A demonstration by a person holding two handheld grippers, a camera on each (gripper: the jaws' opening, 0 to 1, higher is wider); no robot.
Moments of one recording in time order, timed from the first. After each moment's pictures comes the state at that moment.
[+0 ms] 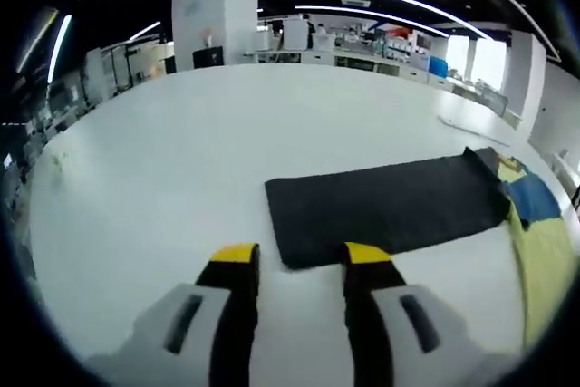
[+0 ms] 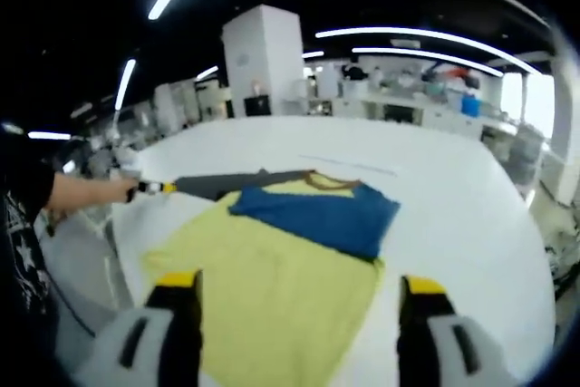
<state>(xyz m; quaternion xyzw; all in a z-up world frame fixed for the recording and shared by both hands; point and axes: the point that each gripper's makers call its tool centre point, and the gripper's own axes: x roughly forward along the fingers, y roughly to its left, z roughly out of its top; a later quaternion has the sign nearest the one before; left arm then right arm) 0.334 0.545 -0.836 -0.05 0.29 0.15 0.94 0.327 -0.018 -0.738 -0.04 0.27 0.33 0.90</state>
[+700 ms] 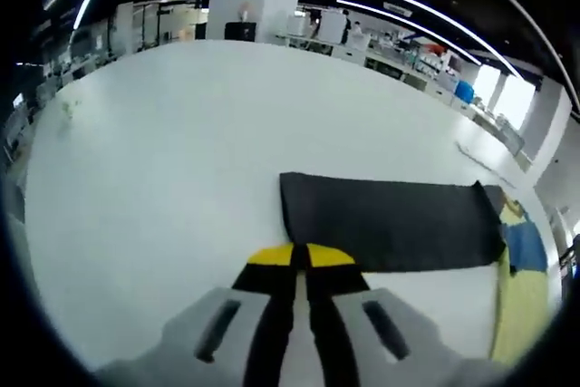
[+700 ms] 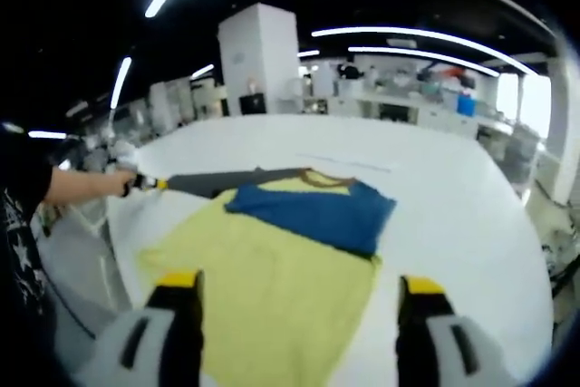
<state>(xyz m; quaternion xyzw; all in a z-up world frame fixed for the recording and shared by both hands) 0.329 0.551 -0.840 -0.16 0.31 0.19 0.92 0.325 -0.019 -0.742 -0.05 0.28 0.32 0.90</state>
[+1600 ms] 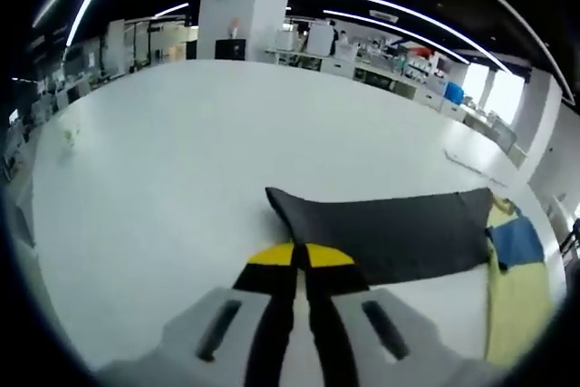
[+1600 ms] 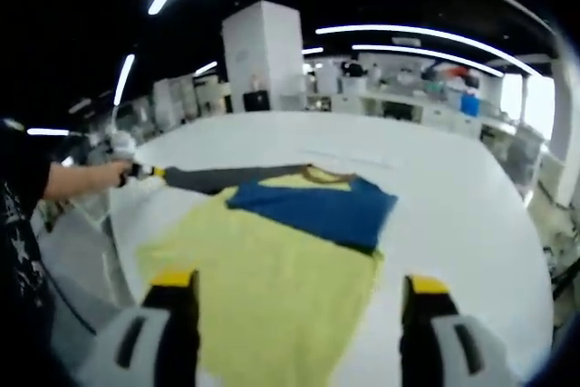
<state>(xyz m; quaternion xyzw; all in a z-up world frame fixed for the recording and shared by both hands) 0.327 0.554 -0.802 -0.13 0.27 0.18 0.94 0.321 -0.020 -0.746 -0.05 0.28 0.33 0.90</state>
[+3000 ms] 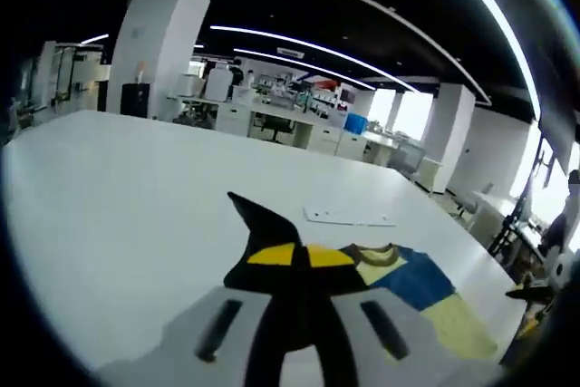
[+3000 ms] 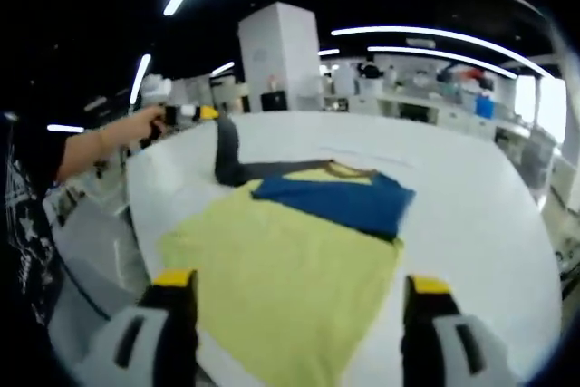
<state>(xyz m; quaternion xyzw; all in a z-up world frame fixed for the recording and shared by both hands) 0.421 0.374 -0.663 -0.13 0.15 -0.04 0.98 0.286 -0.017 -0.750 -0.05 0.28 0.36 0.89</state>
